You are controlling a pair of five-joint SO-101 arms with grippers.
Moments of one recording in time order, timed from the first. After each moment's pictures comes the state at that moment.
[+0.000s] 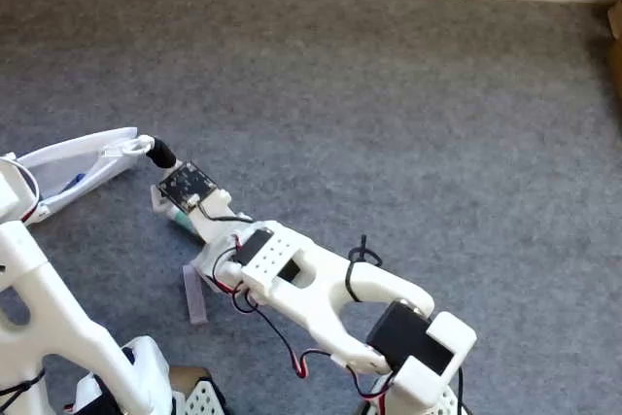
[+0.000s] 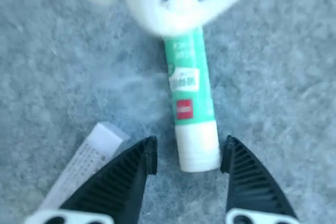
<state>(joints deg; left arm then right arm) -43.0 -34.9 15.9 84.0 1.5 -57.3 5.8 34.3 27.2 -1.6</state>
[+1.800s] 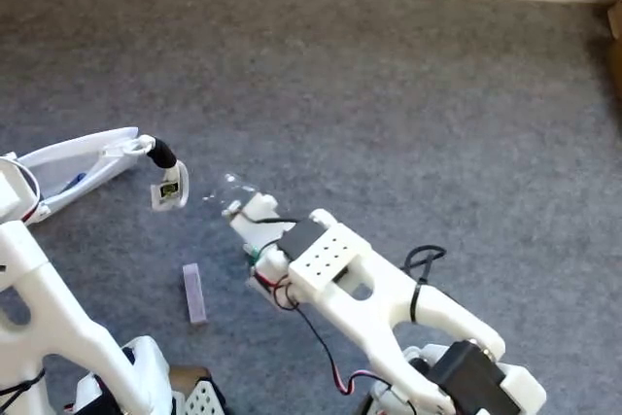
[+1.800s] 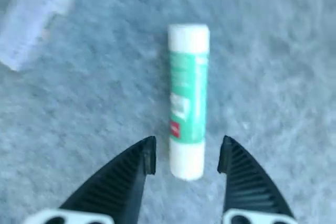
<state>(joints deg) -42.9 -34.9 15.9 84.0 1.5 -51.8 -15.5 41.2 57.4 10.0</state>
